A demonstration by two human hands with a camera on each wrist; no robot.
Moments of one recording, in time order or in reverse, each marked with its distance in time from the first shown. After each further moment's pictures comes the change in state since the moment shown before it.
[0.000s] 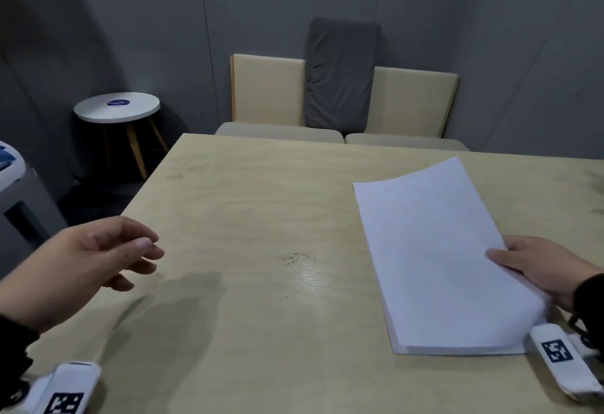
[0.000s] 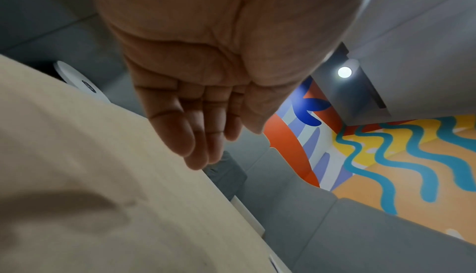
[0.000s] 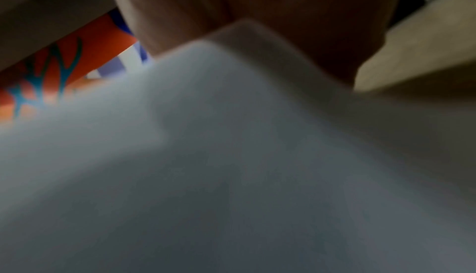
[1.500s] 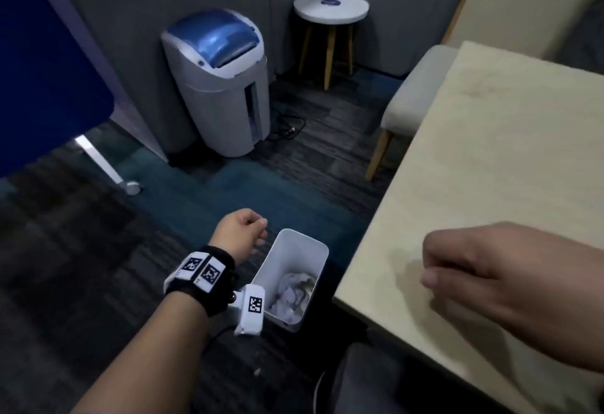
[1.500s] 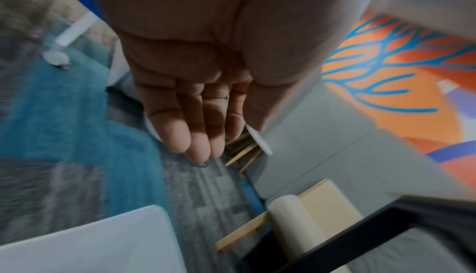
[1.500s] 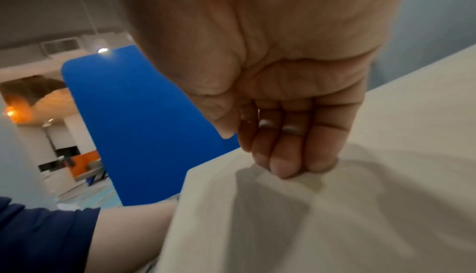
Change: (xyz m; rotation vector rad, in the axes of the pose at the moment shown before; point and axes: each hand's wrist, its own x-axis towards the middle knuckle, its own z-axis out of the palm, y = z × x) left_hand -0.063 -0.313 -0.128 -0.137 0.403 -0.597; right_hand -0.221 -0.227 0.403 -1.106 -0.761 -0.940
